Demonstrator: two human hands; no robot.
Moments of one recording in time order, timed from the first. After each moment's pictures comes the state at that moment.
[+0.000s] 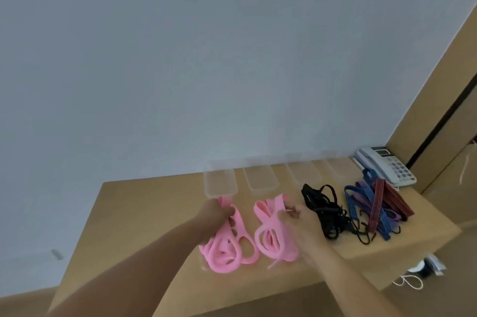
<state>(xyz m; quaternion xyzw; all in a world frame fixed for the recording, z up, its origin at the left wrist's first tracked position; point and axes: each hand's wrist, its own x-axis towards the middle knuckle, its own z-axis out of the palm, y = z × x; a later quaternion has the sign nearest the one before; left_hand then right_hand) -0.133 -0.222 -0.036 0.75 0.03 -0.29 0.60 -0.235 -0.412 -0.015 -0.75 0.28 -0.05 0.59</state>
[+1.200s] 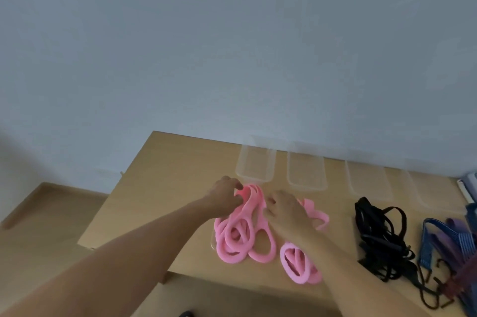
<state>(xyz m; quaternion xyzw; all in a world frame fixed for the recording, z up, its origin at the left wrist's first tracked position) -0.085 -0.222 -0.085 0.95 -0.02 -0.19 0.26 -0.110 -0.415 -0.105 -0.96 -0.10 0.11 0.23</state>
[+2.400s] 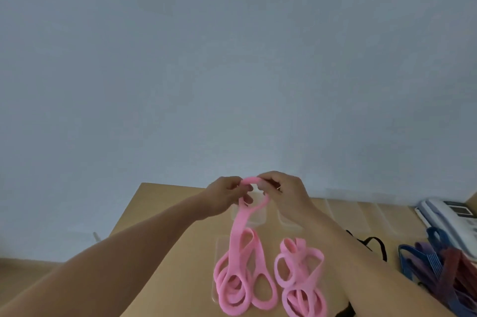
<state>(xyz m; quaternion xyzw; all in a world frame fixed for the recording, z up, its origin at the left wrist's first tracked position) -0.064 -0.193 0.027 0.82 -0.13 -0.17 0.54 -0.083 -0.390 0.037 -0.89 -0.12 -0.06 0.43</state>
